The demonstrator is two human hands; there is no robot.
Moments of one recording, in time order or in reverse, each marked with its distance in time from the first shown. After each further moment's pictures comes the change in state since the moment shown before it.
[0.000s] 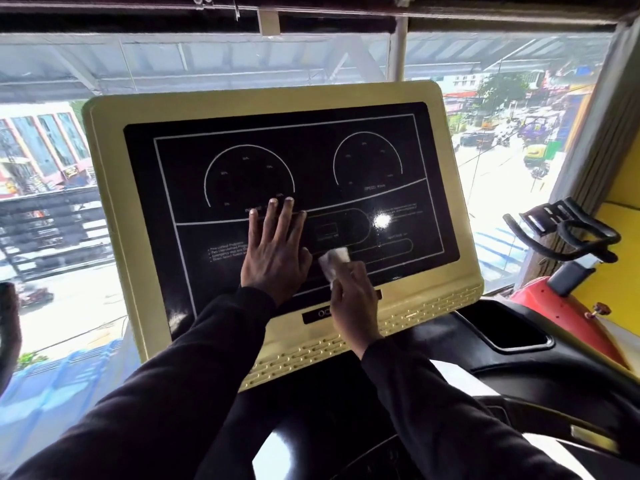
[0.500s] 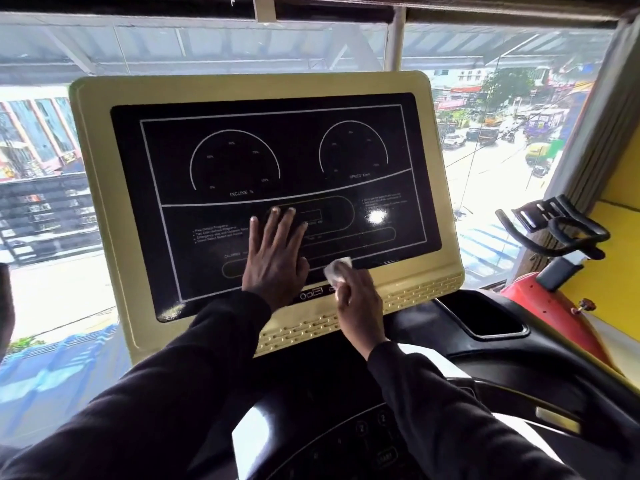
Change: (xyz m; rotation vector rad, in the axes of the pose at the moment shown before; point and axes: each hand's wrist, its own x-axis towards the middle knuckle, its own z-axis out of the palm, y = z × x) left_hand -0.027 0.034 0.002 -0.107 -0.025 -0.009; right_hand -0.028 0.031 -0.038 0.020 -0.114 0.135
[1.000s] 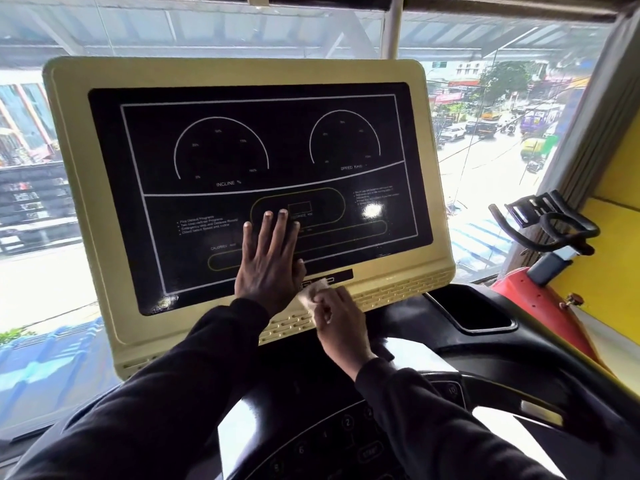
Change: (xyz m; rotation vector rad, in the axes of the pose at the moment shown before) left_hand -0.018 0.014 0.019 0.154 -0.019 -0.005; right_hand -0.037 -0.003 0.003 -0.014 -0.136 -0.005
